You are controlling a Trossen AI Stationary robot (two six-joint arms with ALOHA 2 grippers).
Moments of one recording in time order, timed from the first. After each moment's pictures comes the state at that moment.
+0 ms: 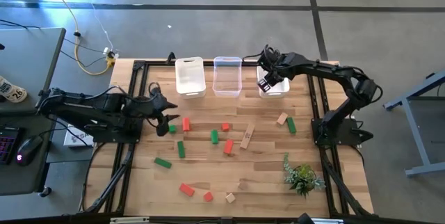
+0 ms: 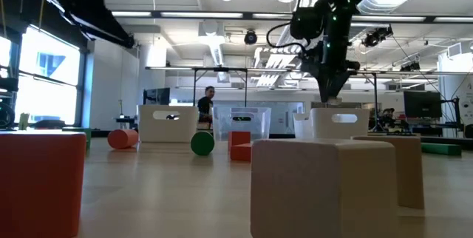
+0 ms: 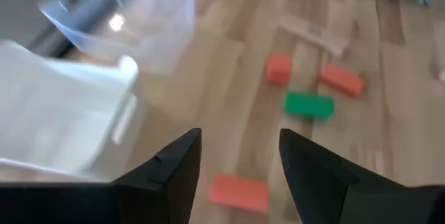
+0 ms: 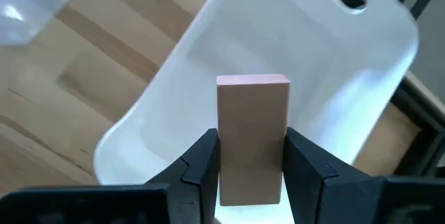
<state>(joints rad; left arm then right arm) 0.03 0.70 0.59 -0.59 -0.31 -0.24 -0.59 1.59 1.17 -0.88 0.27 0.25</state>
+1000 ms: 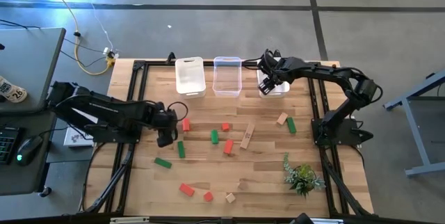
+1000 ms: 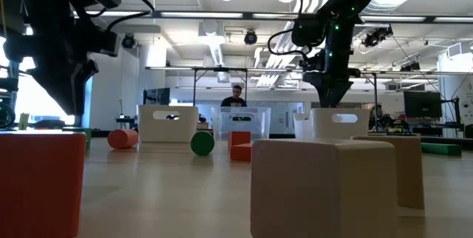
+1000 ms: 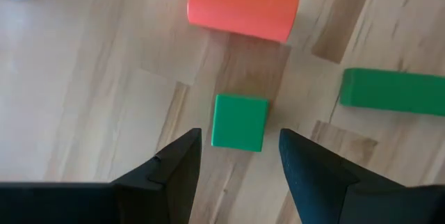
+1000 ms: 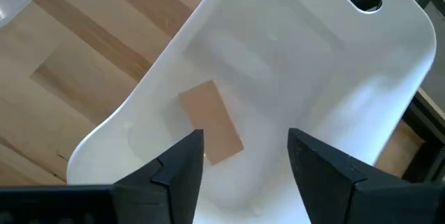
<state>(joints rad) -0.01 1.12 0.59 -0.84 -0.19 -0.43 -0.59 1.59 1.10 -0.78 0.31 0.21</state>
